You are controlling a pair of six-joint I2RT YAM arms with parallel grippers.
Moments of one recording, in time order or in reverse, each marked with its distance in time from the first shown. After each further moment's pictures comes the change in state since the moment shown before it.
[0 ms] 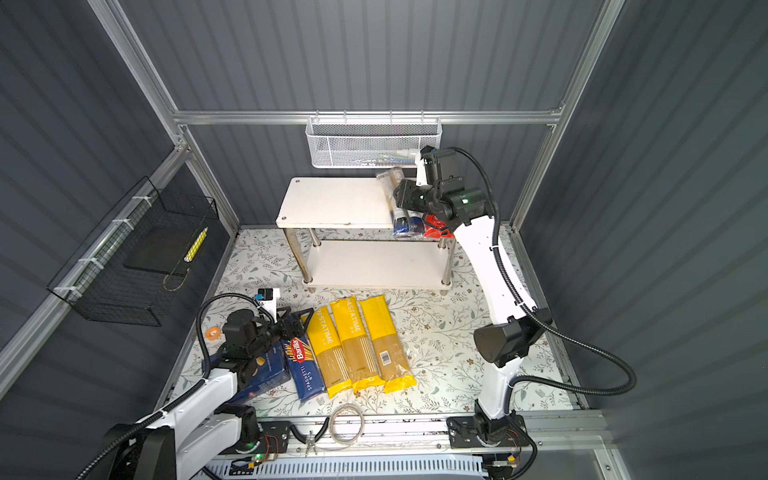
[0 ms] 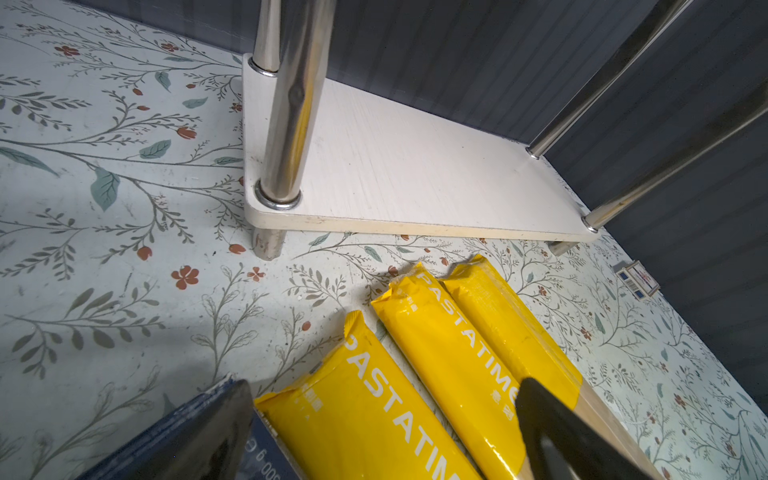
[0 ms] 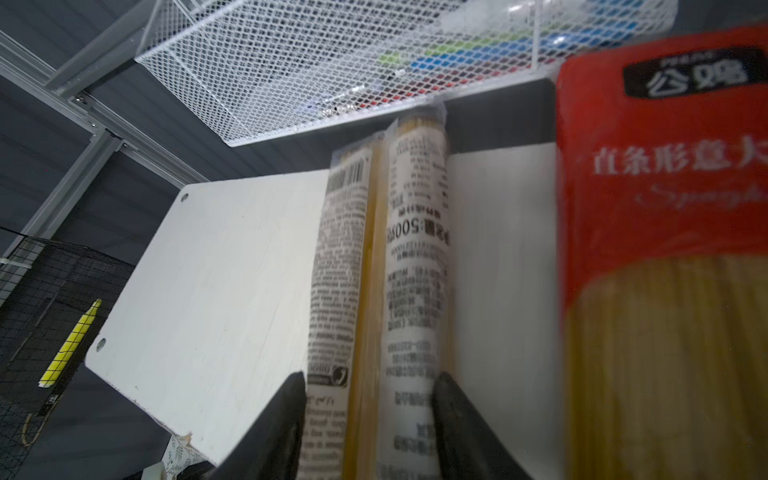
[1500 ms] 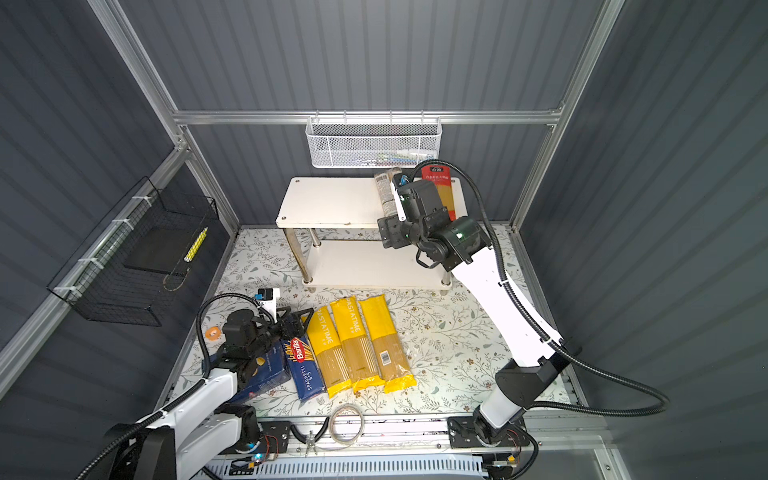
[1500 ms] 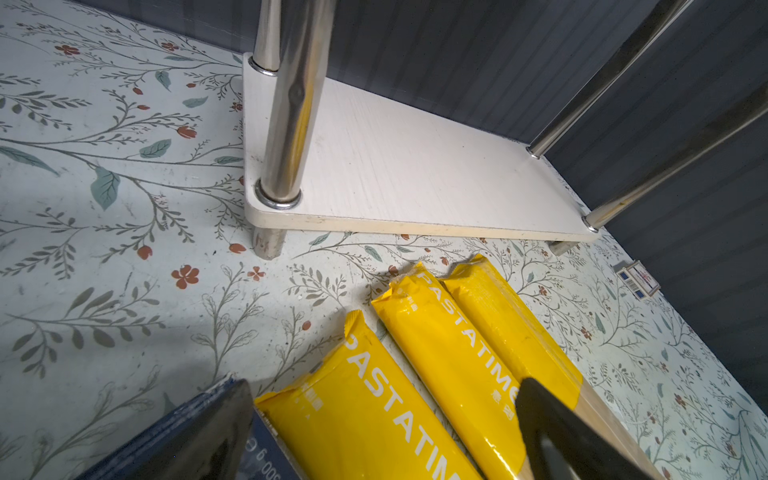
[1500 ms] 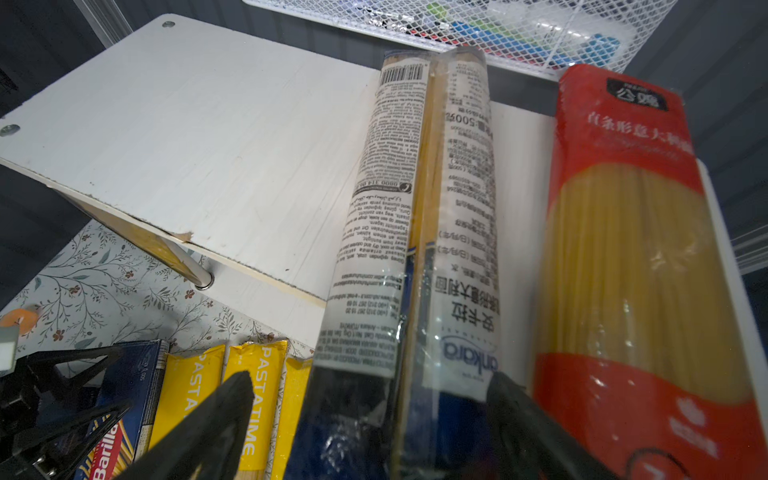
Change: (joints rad) left arm 0.000 0.000 0.000 -0.001 -0.001 0.000; right arm 0.250 -0.264 -0.304 -0.069 0.378 -0.298
